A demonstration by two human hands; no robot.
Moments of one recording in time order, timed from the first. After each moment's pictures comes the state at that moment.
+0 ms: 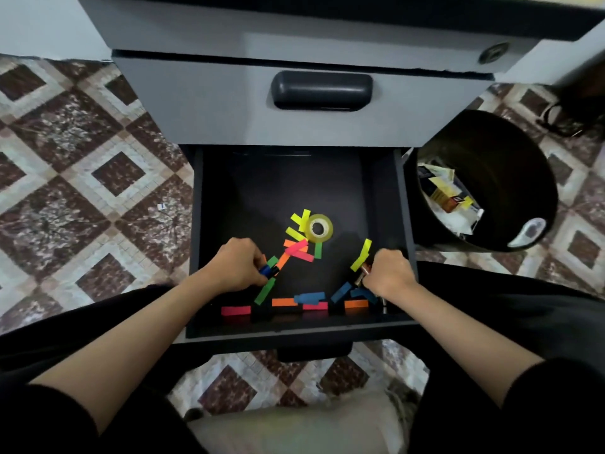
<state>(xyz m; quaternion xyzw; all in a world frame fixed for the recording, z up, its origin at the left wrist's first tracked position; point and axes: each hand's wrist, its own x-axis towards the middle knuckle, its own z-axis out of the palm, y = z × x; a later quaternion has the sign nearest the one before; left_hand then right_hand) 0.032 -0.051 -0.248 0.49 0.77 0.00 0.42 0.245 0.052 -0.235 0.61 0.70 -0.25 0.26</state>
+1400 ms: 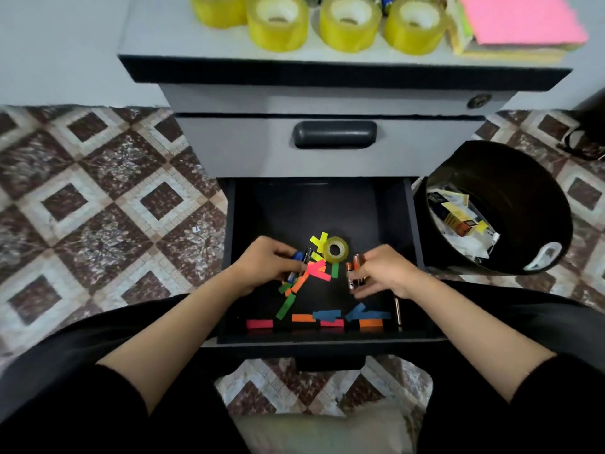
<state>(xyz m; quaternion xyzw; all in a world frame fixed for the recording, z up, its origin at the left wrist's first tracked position) 0.036 -0.044 -0.203 0.32 0.70 0.29 0.57 0.215 0.065 -0.201 0.59 0.49 -0.63 0.12</state>
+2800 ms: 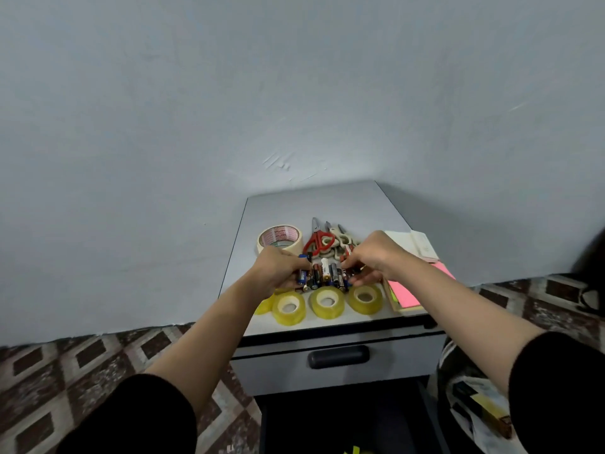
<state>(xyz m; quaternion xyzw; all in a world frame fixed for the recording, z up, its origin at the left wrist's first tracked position) -0.024 0.109 0.066 0.31 0.76 0.45 0.36 0.118 0.206 0.064 0.49 0.66 -0.55 -0.16</state>
